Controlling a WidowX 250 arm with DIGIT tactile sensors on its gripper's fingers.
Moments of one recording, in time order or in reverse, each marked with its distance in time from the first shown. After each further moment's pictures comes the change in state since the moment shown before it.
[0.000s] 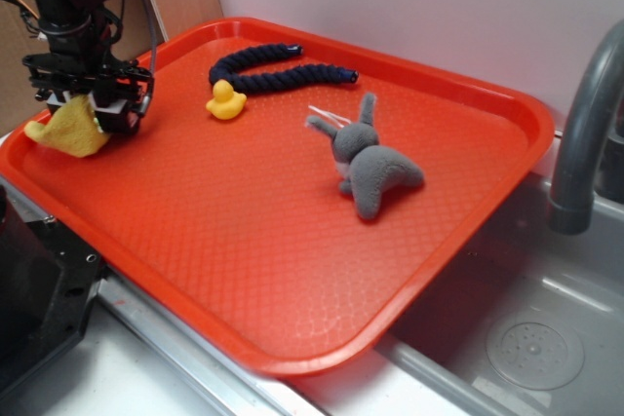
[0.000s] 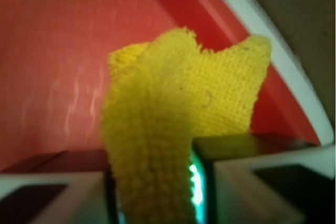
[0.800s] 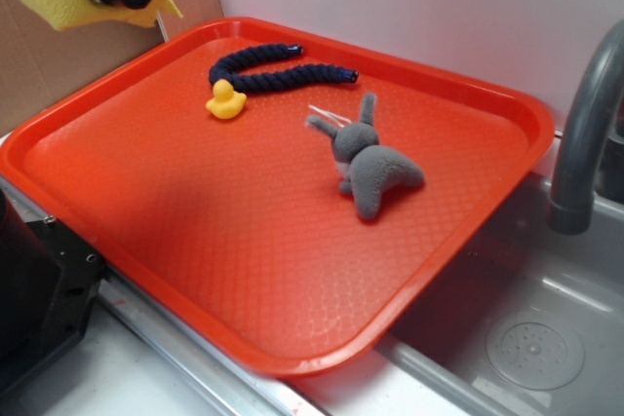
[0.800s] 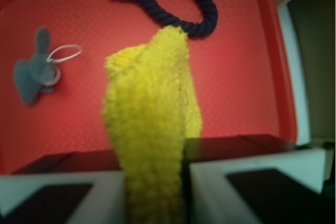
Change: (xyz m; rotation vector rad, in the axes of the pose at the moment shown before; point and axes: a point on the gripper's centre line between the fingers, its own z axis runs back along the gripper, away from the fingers) arm -0.075 -0.096 0.185 -0.164 -0.133 -0.529
